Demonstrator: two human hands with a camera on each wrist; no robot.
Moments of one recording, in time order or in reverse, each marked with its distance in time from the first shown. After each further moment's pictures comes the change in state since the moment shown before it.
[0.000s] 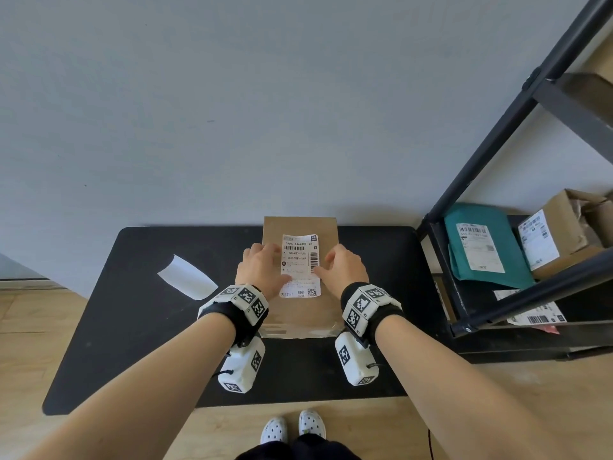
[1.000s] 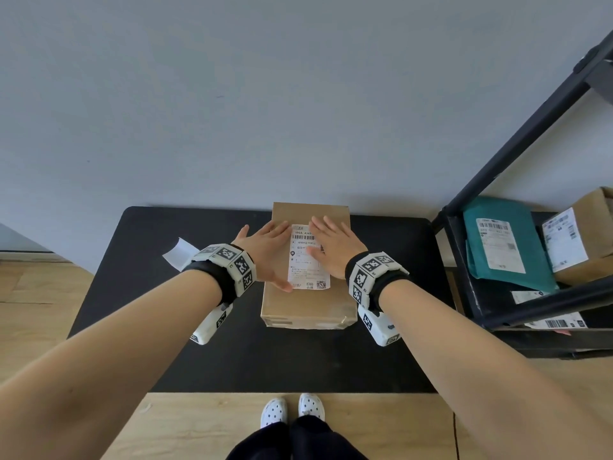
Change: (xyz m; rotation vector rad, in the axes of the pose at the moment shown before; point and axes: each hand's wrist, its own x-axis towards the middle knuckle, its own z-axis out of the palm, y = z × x) left_hand 0.030 -0.018 -0.027 0.535 -0.437 0.265; right_hand 0.040 -0.012 0.003 -0.595 -0.392 -0.436
